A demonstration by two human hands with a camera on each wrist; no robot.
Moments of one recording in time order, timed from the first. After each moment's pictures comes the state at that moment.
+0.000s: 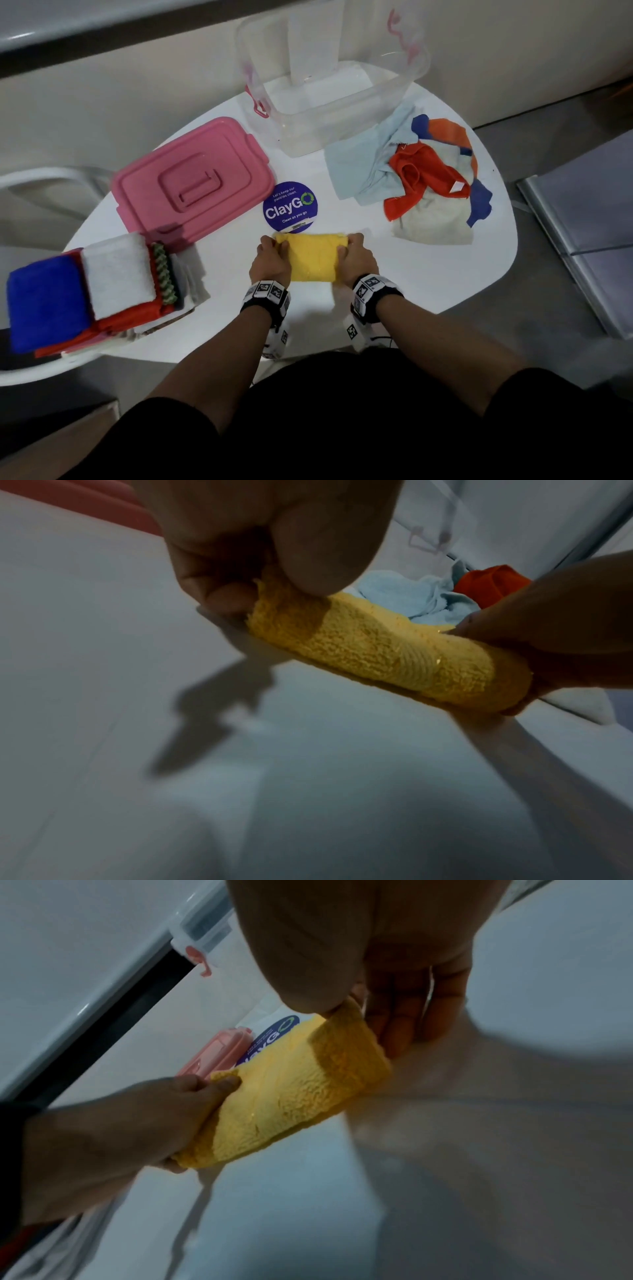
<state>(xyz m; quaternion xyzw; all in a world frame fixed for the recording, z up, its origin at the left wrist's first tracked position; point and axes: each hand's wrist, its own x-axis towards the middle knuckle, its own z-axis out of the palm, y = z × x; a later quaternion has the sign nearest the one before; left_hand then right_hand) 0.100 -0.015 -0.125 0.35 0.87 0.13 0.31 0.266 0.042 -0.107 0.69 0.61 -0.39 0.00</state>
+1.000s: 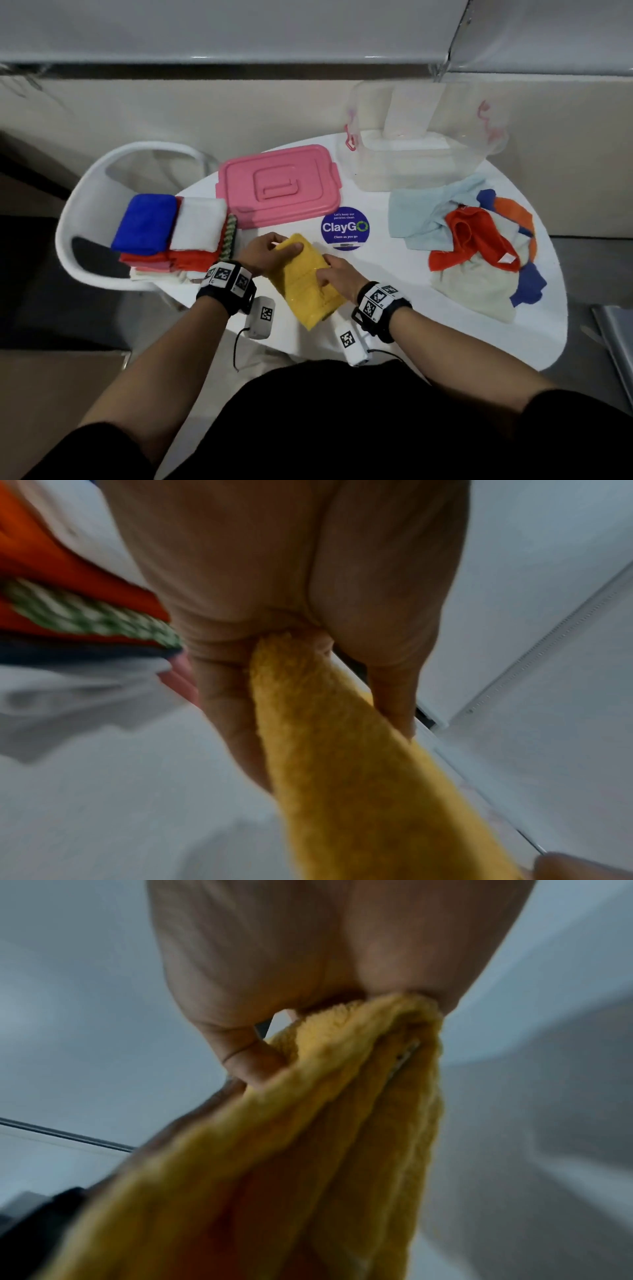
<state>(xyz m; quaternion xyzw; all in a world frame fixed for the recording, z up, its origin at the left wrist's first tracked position) 0.031 -0.082 -0.015 0.25 0.81 0.30 0.44 0.210 0.019 -0.028 0.38 0.65 -0.66 0.08</state>
